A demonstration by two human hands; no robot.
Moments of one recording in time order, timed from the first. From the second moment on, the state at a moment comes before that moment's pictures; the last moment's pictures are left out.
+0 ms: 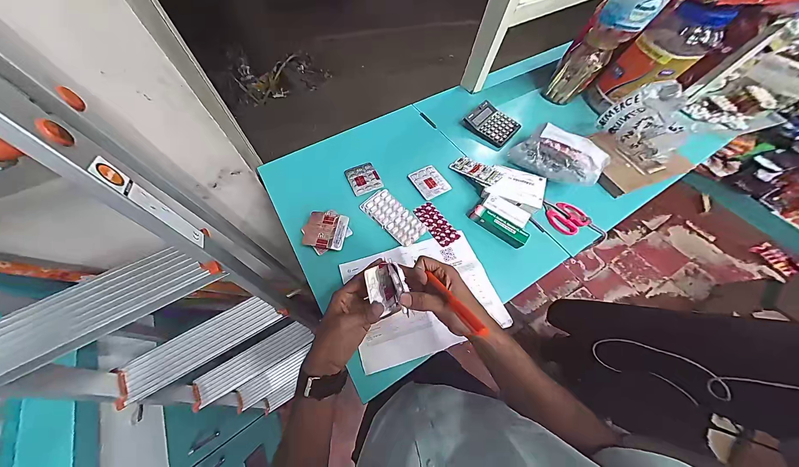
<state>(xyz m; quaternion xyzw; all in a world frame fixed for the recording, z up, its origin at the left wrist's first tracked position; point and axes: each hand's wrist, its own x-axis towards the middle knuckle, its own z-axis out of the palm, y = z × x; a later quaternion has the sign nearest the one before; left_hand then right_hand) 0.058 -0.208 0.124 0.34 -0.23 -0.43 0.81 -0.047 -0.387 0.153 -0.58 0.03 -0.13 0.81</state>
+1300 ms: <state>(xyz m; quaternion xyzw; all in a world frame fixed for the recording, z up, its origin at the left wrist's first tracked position) 0.057 -0.196 0.115 0.25 -0.19 -0.46 0.83 -0.057 -0.383 0.150 -0.53 0.07 -0.12 0.83</state>
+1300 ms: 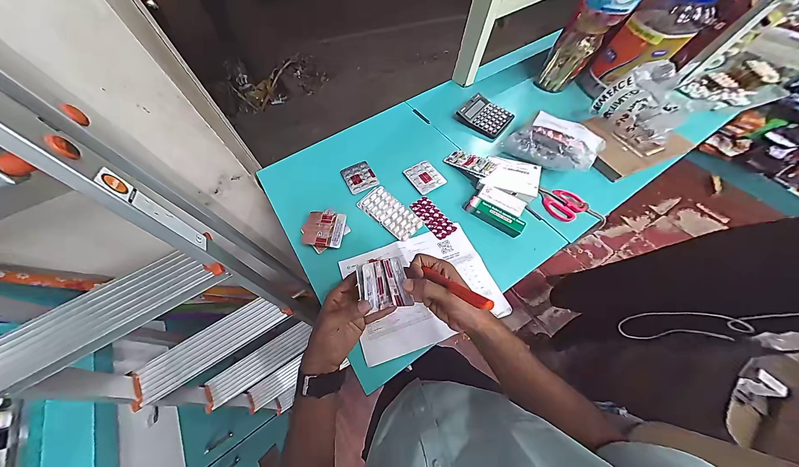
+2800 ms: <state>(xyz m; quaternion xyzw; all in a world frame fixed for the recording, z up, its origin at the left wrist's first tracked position) 0.029 -0.223 0.132 0.58 -0.27 -0.28 0.71 -0.055 -0.373 0.142 -0.62 0.07 -0.11 0.78</state>
